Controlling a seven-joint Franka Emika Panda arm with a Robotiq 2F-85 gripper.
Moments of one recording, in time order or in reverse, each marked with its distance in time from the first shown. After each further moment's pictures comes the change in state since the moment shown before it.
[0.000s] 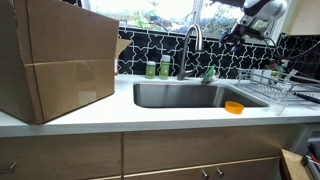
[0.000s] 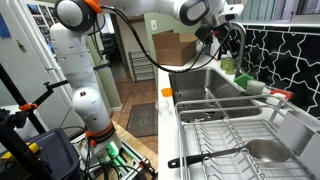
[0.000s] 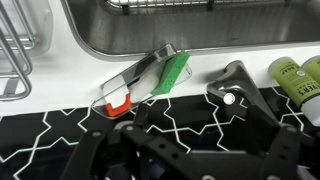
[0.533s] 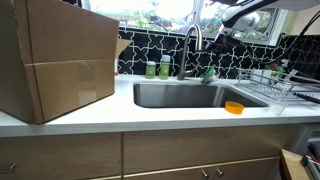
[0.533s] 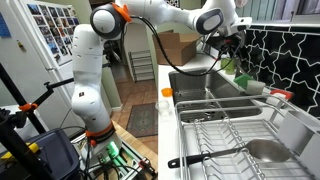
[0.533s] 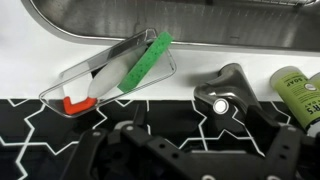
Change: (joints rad) arm -0.055 0.274 0.086 0.251 0.060 -0.019 -0.088
